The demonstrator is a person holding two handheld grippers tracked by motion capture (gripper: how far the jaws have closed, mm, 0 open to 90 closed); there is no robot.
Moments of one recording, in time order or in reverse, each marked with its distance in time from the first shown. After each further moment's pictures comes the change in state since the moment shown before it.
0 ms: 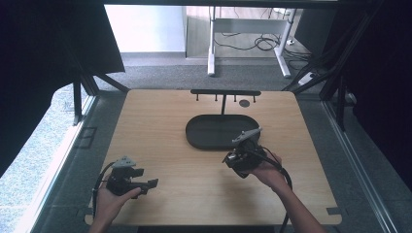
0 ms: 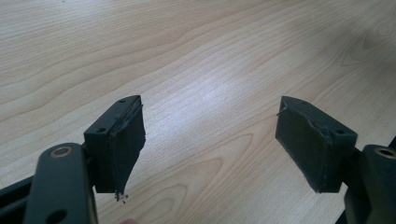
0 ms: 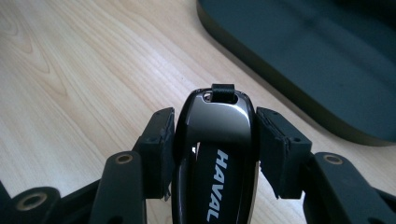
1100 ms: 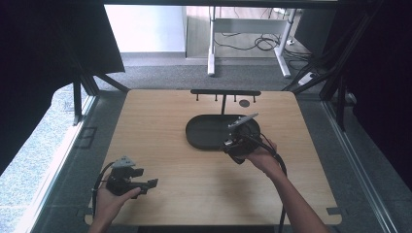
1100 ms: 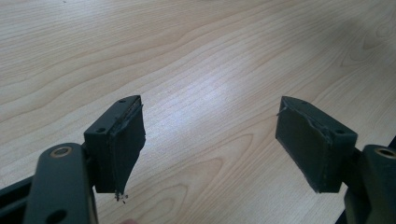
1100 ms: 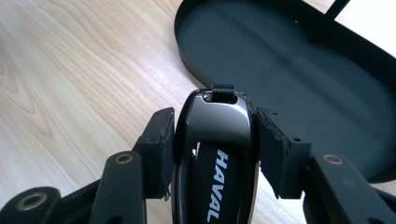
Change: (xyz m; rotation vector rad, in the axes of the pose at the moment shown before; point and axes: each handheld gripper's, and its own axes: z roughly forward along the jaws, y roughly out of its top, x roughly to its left) left arm 0.001 0.000 0.000 -0.004 0.000 -0.003; right arm -0.015 0.037 0.003 -0.025 -0.028 0.013
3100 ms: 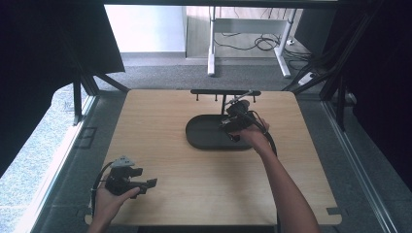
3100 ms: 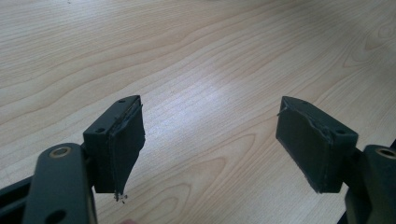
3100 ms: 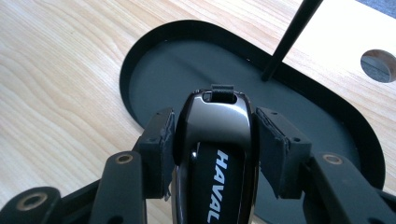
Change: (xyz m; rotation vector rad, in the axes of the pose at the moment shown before) left arm 0.002 0.000 -0.001 -0.004 0.003 -0.001; right arm -0.039 0.053 0.026 -0.004 -0.074 0.098
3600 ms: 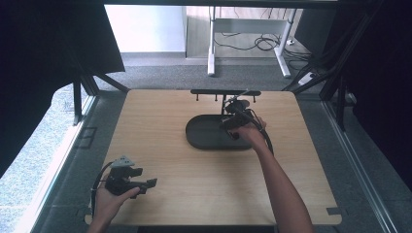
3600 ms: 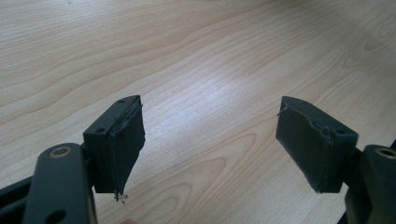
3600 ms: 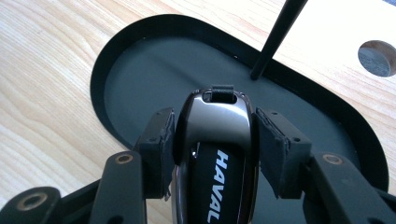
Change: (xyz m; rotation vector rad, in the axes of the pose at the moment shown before) left arm 0.000 0.000 0.000 0.000 0.001 -0.001; right arm -0.012 0.005 0.025 0.032 -0.031 0.034
